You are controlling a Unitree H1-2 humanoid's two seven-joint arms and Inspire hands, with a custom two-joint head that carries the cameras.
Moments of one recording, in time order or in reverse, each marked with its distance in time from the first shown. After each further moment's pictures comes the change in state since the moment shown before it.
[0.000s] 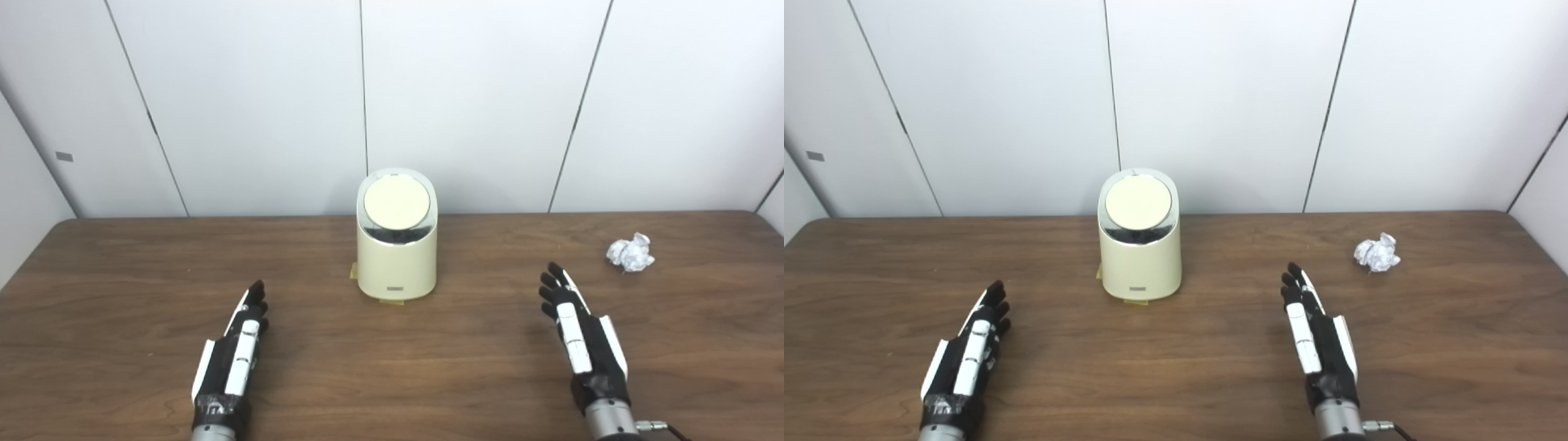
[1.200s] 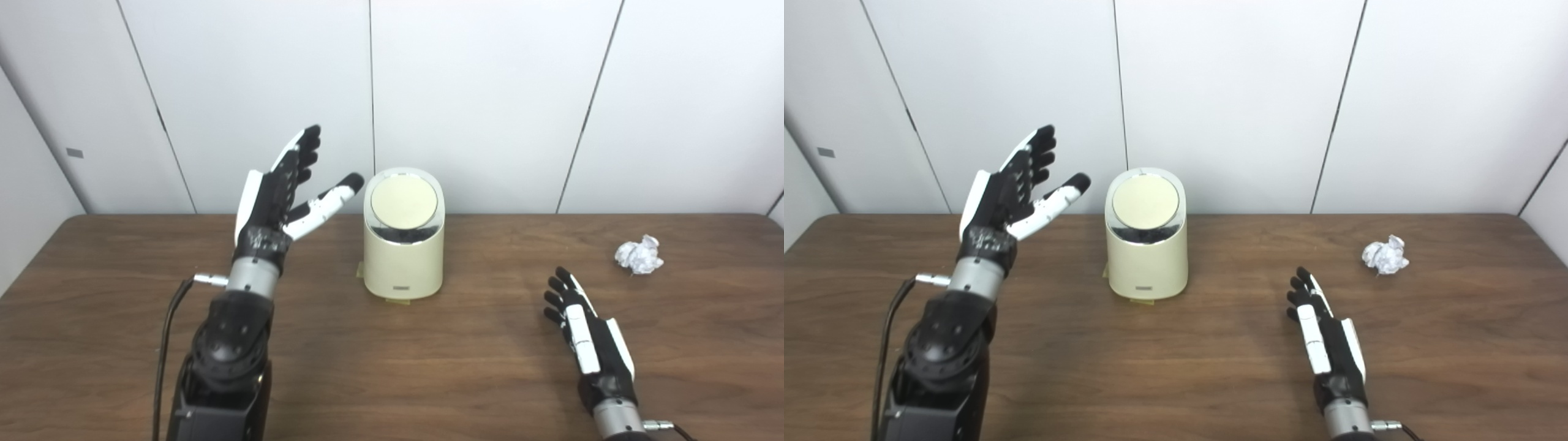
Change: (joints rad) left arm -0.535 0.049 -0.110 -0.115 0.380 0.439 0.028; right arm -0.037 -0.029 -0.006 0.095 0.038 -0.044 0.021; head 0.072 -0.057
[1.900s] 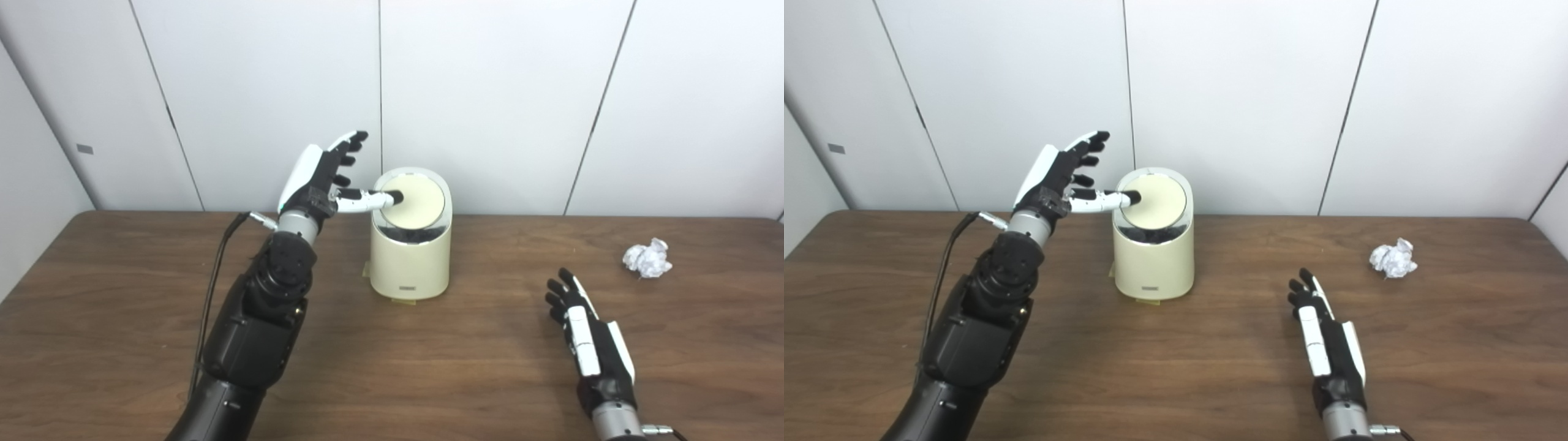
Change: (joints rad) left arm -0.179 0.039 -0.159 0.365 0.164 -0.012 -0.038; right arm 0.003 0.026 0.008 -0.011 0.000 0.008 -0.004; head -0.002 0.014
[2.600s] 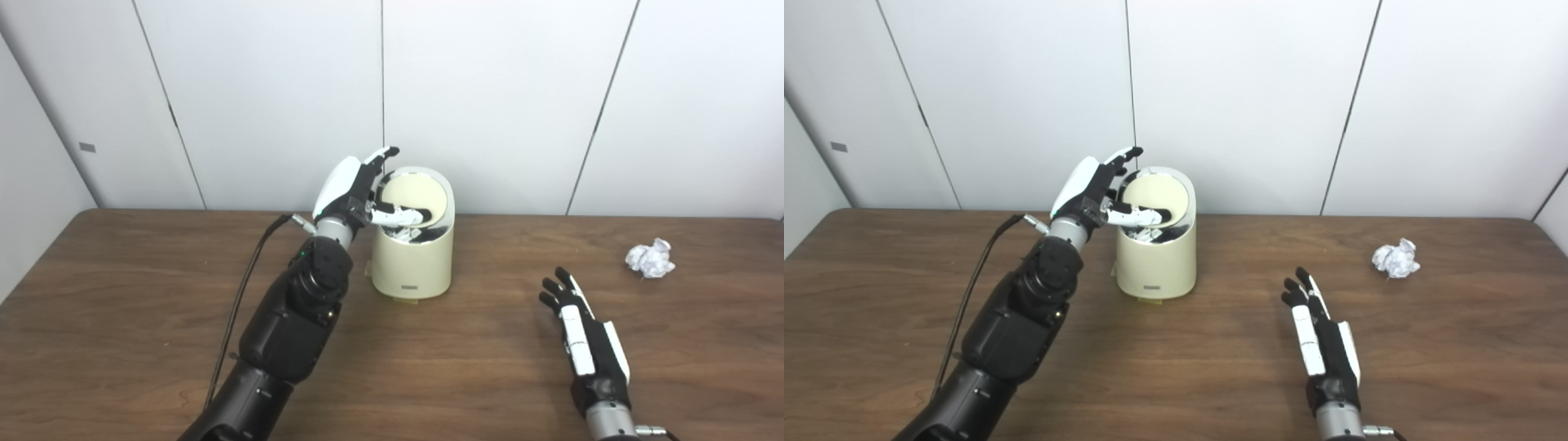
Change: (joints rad) left arm -0.030 -0.040 -0.096 0.144 0.053 -0.100 0.073; right arm 0.005 0.027 -0.004 -0.018 0.005 0.001 -0.008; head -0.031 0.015
